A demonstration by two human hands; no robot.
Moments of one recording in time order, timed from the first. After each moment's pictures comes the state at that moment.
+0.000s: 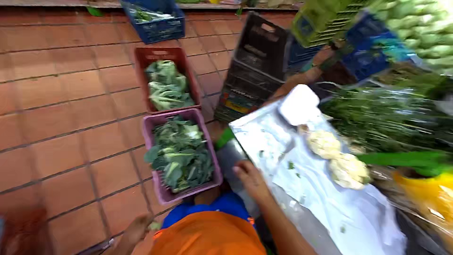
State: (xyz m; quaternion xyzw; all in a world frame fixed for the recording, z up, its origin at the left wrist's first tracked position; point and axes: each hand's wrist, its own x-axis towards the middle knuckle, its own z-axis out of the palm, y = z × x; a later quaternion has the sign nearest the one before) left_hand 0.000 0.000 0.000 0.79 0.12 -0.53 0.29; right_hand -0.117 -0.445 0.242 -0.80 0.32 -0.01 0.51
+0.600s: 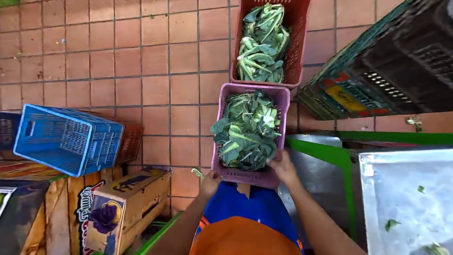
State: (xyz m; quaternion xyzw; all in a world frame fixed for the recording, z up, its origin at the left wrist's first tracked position) left_hand 0.021 -0.097 -0.018 0.75 0.23 -0.48 0.40; right_hand 0.031 -0.433 0.032 -0.76 0.33 0.23 0.50
